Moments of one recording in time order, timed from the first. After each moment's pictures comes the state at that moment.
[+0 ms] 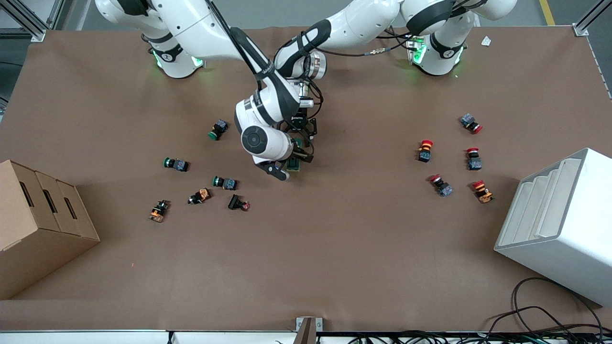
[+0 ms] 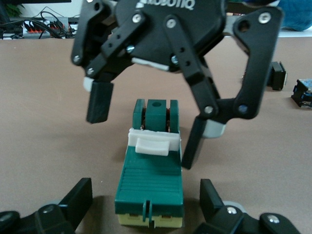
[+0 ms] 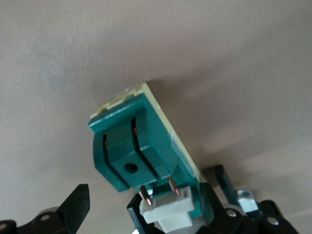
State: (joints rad) left arm -0.83 0.92 -0.50 -1.84 1.91 1.82 -2.55; right arm 0.76 0.65 -0.01 -1.77 0.57 2.29 0.90
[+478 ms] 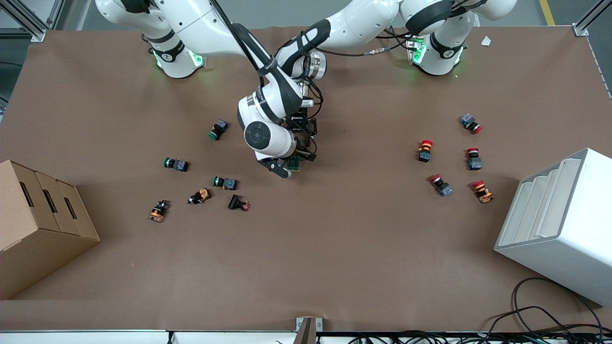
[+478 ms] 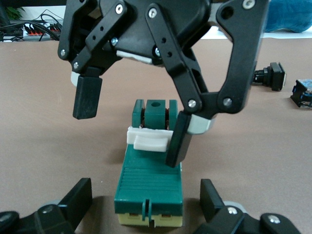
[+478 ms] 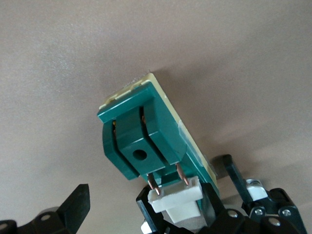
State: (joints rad) left arm -0.84 0.92 -0.50 -1.84 1.91 1.82 -2.55; right arm 0.77 0.64 -0.01 -1.78 0.57 2.31 0.93
